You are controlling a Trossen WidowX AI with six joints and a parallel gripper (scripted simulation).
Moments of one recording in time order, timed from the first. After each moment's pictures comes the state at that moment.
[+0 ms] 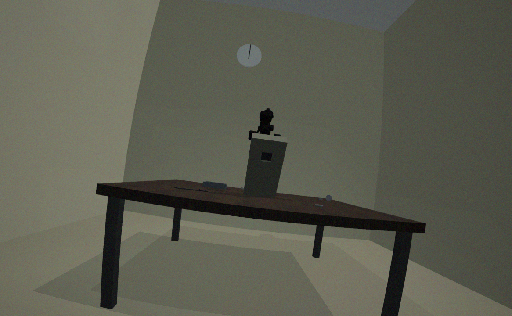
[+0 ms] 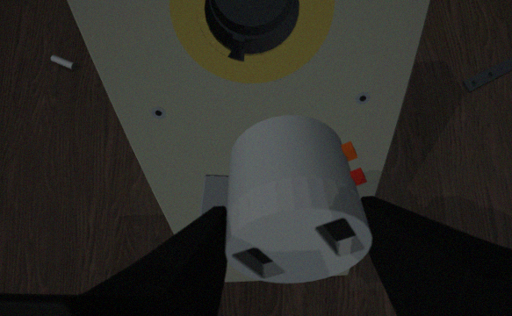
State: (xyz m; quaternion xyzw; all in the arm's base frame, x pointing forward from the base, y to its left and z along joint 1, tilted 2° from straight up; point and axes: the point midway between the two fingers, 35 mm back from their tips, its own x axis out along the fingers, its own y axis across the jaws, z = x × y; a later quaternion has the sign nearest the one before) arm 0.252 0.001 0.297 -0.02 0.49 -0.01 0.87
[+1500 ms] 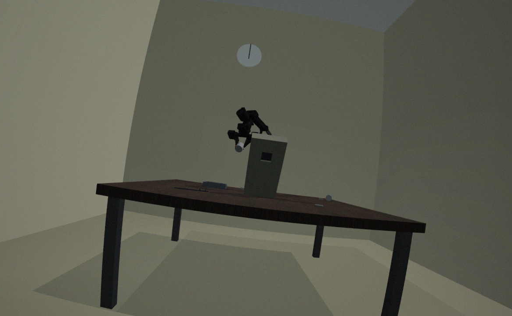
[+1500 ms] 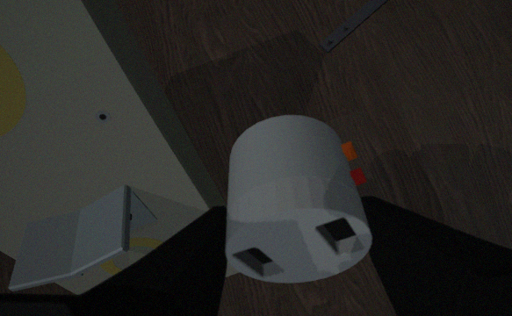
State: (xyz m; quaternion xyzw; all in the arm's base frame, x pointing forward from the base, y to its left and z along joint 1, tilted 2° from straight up) arm 0.226 -0.128 0.297 0.06 0.49 -0.14 0.86
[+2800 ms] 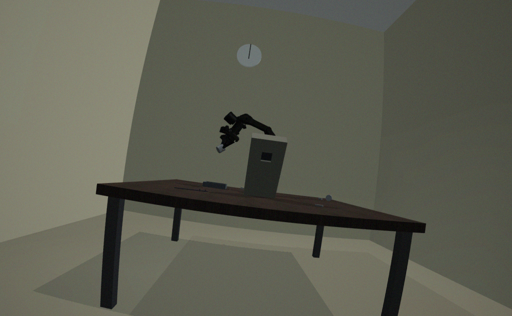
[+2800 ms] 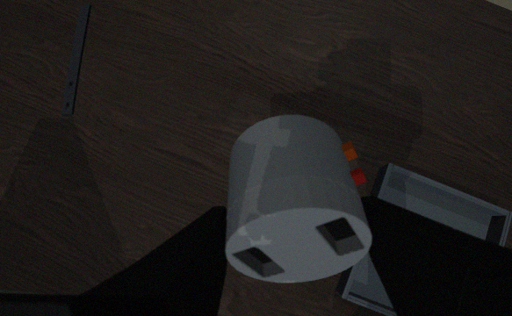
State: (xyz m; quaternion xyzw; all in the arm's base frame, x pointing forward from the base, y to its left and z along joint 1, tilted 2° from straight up) arm 0.104 -0.233 0.289 0.25 0.40 -0.47 0.74
